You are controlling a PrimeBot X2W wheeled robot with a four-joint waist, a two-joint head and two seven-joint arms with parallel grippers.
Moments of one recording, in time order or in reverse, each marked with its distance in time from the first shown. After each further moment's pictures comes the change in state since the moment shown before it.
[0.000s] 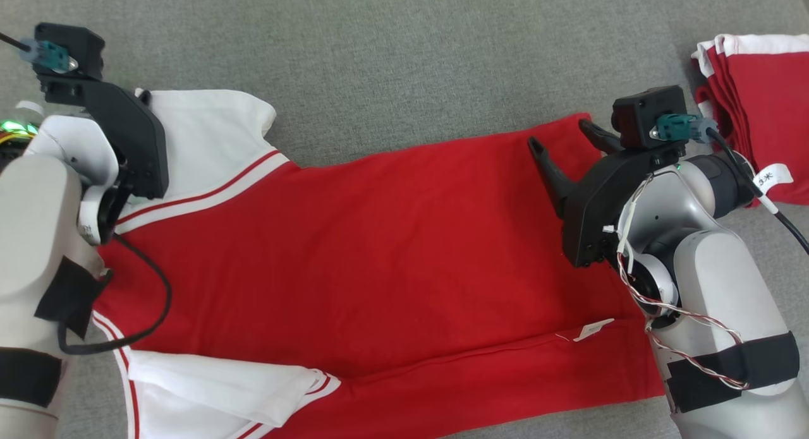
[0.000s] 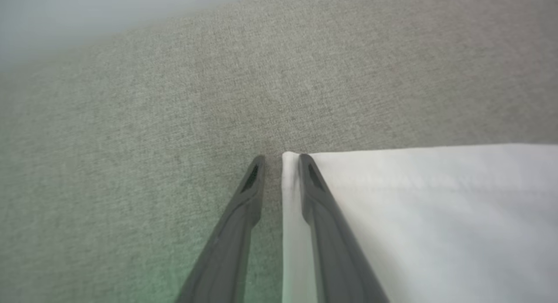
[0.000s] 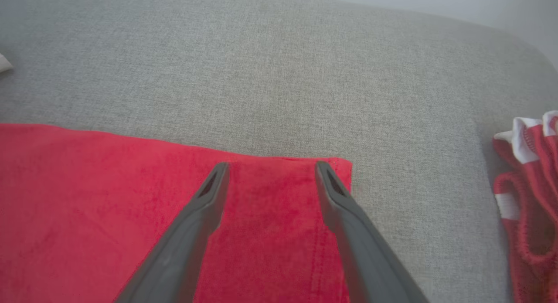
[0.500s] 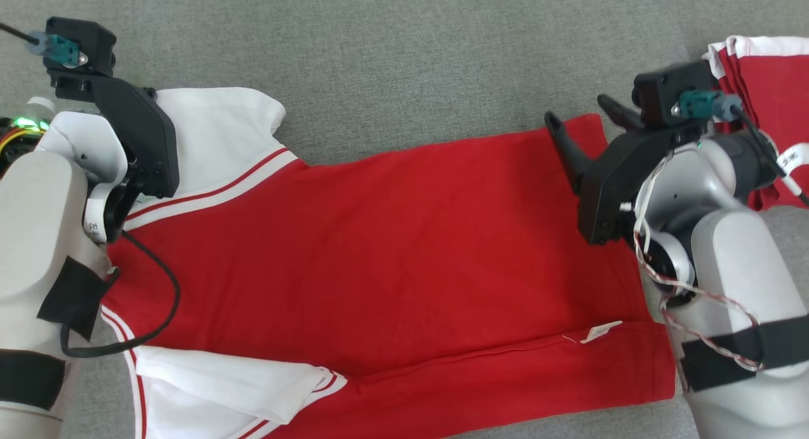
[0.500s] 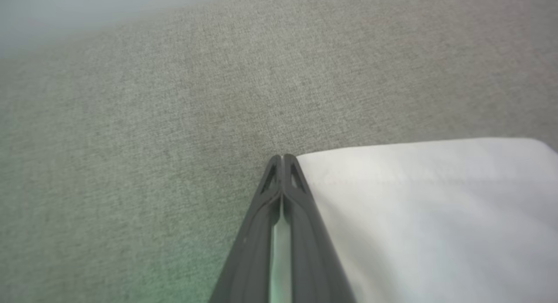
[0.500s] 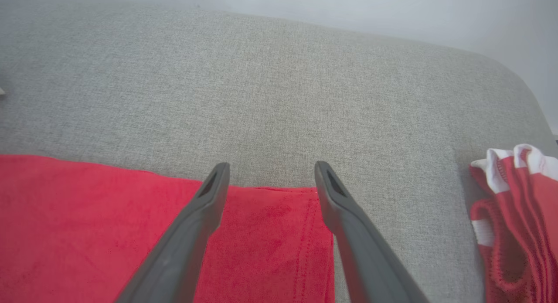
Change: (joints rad) left arm -0.001 0.000 -0.013 -0.044 -0.038 -0.020 0.037; right arm -0.043 -0.021 -0.015 0.009 -0.002 0.000 -0.002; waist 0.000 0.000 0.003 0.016
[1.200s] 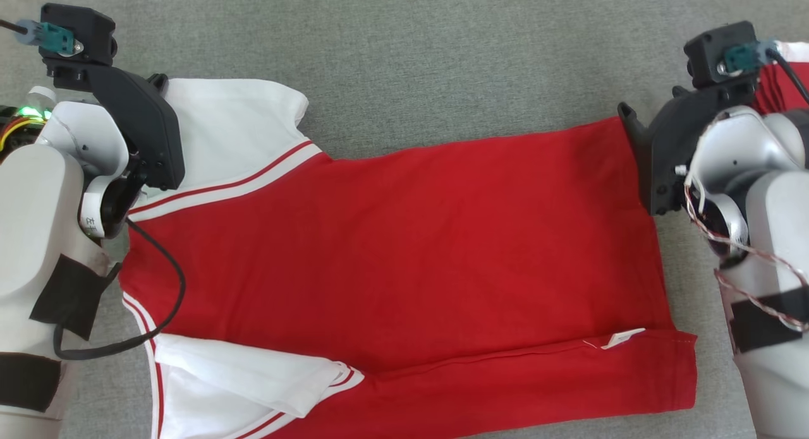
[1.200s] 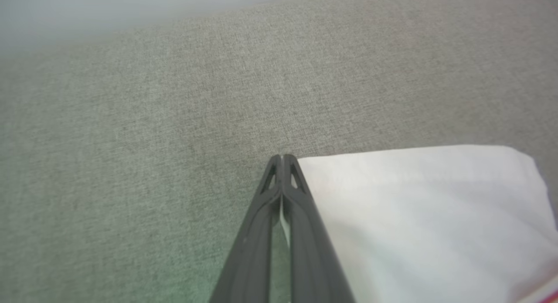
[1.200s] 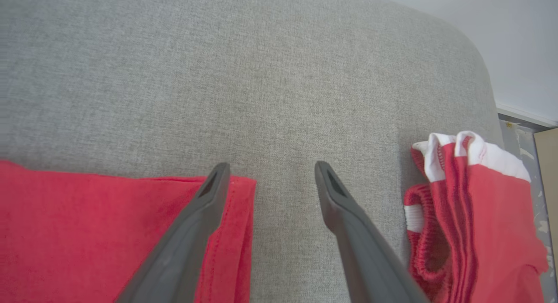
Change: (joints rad) left arm 0.013 0.004 0.017 -0.082 -0.057 -0.008 -0.026; right arm -0.103 -0.106 -0.045 0.116 -0.064 0.000 0.158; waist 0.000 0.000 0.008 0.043
